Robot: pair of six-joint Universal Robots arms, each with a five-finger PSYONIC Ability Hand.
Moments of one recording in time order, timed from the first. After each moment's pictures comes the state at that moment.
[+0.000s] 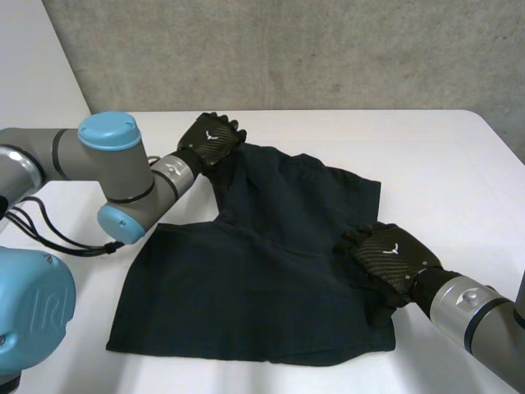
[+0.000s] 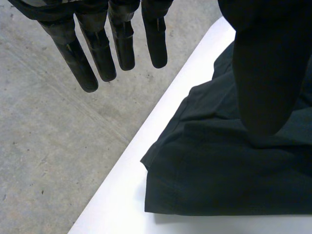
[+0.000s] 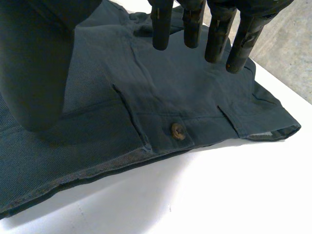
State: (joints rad) left arm 4.31 -2.56 -0.73 3.22 -1.21 3.70; right arm 1.82 -1.39 1.96 -0.08 1.12 2.60; left_hand 0.41 0.39 0.40 0.39 0.21; right_hand 0.21 0.22 0.21 0.24 0.07
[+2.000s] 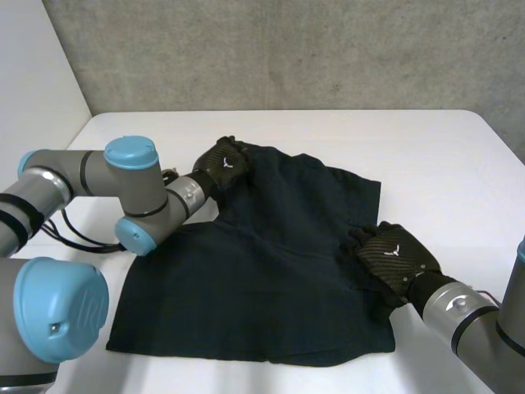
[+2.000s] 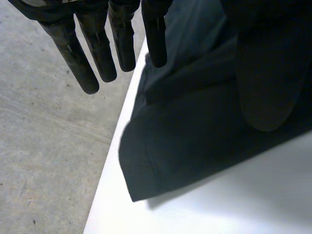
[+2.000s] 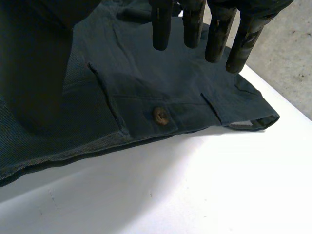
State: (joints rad) left arm 4.31 -2.77 -0.54 3.16 -1.13 4.05; right arm 1.85 -1.35 2.00 -0.23 1.22 2.60; left_hand 0.41 0.41 0.41 0.41 0.24; right_hand 0.21 0.22 0.21 0.24 0.07
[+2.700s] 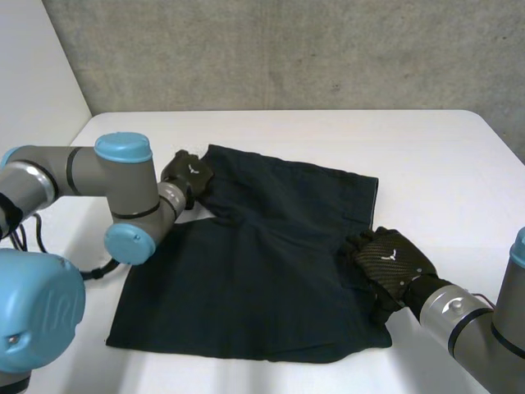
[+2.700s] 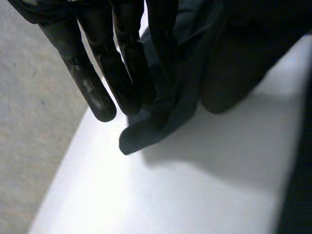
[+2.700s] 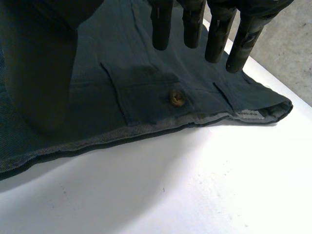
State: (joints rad) left arm 4.30 -2.61 -0.78 3.08 -1.51 3.94; right arm 1.85 -1.32 2.00 -0.22 1.21 2.60; left_hand 0.92 0.94 0.94 0.95 0.78; right_hand 0.21 0.22 0.21 0.24 0.07
